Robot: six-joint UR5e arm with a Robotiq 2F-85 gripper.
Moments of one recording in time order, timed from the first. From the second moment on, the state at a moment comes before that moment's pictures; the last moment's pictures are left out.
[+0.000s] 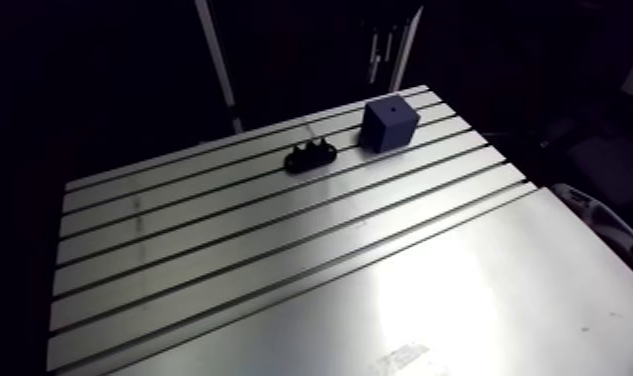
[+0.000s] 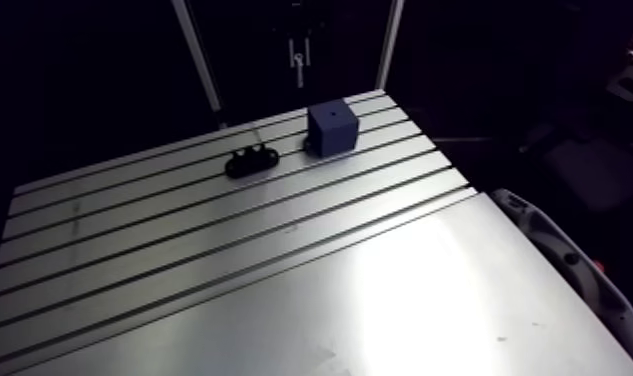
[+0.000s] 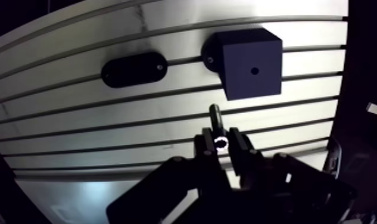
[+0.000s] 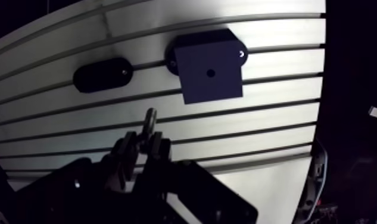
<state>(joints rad) -0.43 -1.08 1.30 -1.58 -1.60 -1.84</state>
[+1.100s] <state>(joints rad) -0.47 -0.92 1.10 -1.44 -1.68 -1.86</state>
